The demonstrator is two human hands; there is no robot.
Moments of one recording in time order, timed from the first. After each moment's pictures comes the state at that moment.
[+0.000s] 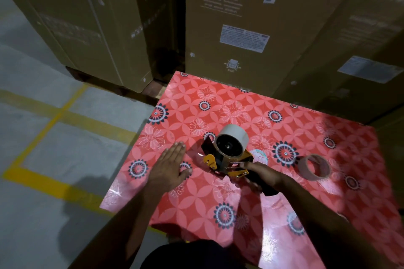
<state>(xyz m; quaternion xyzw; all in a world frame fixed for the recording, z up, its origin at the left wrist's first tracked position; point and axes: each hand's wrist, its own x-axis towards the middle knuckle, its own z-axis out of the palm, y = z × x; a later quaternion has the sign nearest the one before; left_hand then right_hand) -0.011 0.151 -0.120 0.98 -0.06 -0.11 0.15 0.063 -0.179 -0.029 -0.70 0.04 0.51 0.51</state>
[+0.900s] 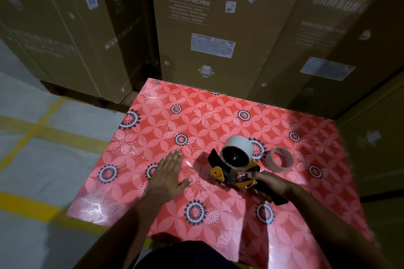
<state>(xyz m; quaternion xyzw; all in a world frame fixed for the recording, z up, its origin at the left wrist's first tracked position) -0.015 0.054 -0.111 0.99 -0.08 -0.12 0.08 0.037 -0.298 -0.019 -0.73 0.06 0.46 0.49</state>
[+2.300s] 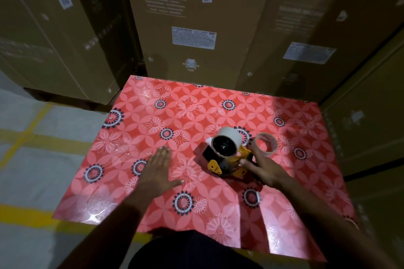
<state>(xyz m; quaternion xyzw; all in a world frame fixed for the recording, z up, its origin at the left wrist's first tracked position) -0.019 0.039 -0.100 0.98 -0.07 -0.17 0.05 0.015 -0.321 0.002 -0.92 -0.06 0.24 0.30</state>
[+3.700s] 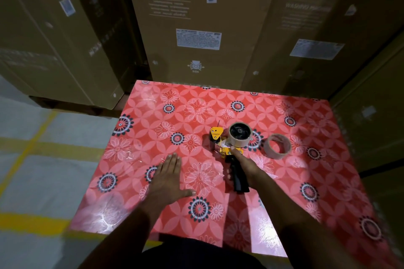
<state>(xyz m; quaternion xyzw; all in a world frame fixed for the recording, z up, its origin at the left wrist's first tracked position) -0.016 0.055 -0.098 0.97 -0.07 -0.21 0.06 0.039 -0.224 -0.054 -0.63 0.27 0.32 0.65</state>
